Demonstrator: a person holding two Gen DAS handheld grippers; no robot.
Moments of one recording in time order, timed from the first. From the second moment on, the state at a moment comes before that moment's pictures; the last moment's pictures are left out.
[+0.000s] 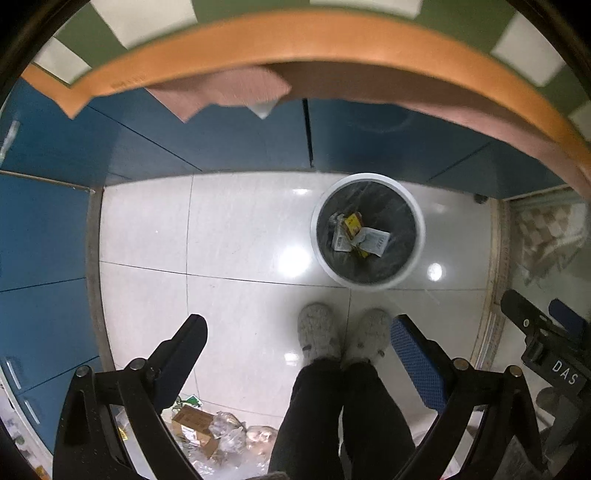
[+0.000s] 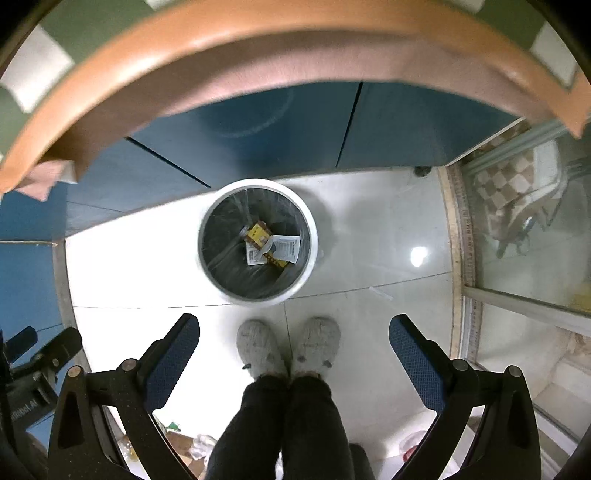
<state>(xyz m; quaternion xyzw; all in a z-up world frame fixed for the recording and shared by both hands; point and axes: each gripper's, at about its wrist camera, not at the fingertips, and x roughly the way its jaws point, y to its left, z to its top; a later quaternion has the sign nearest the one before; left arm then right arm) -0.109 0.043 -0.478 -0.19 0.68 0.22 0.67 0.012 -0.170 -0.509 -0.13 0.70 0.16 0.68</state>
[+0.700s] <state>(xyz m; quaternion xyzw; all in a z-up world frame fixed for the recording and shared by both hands) -0.119 0.047 -0.233 -0.13 0.55 0.22 0.79 -0.022 -0.193 -0.220 -0.03 0.64 0.19 0.75</state>
